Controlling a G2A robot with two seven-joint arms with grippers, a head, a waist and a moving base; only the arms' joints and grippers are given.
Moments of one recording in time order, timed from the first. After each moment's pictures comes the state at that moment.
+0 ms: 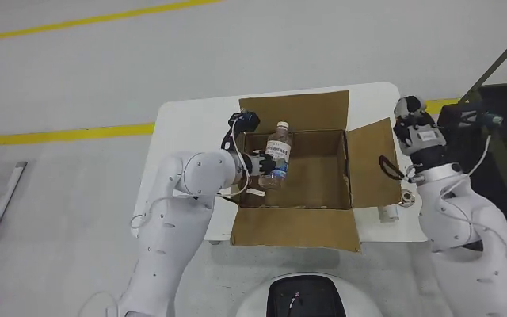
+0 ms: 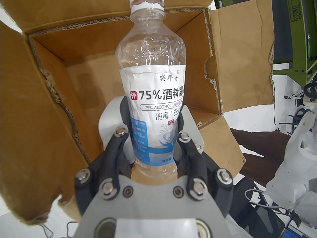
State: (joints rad) left arm 0.68 -1.33 -1.11 -1.66 0.71 0.22 -1.32; right arm -1.31 -1.36 1.59 -1.97 -1.03 -0.01 0.19
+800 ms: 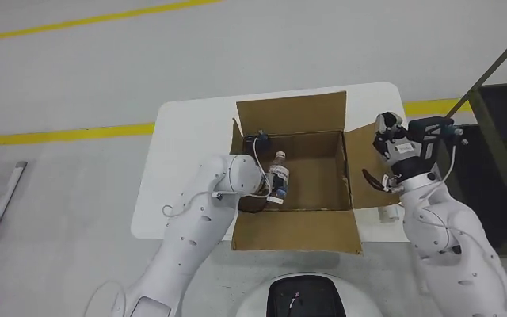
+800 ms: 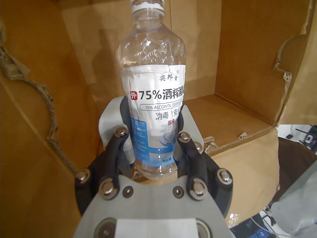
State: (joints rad) left arm 0.60 -1.37 -0.89 -1.45 0.83 0.42 -1.40; right arm -1.33 -1.36 1.53 -1.93 -1.09 -0.02 0.17
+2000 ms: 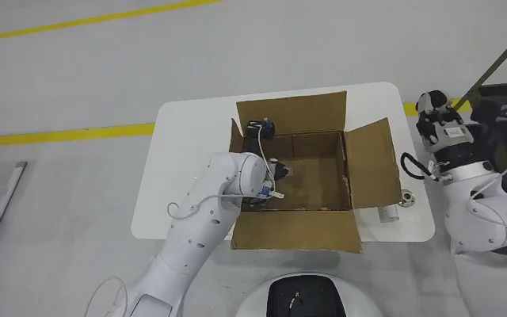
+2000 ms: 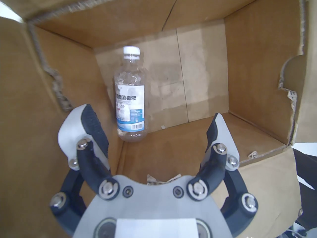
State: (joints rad) left arm 0.59 -1.37 -0.88 -1.54 1.01 0.36 -1.34; right arm -1.33 -1.33 1.75 -2.06 -0.93 -0.05 0.31
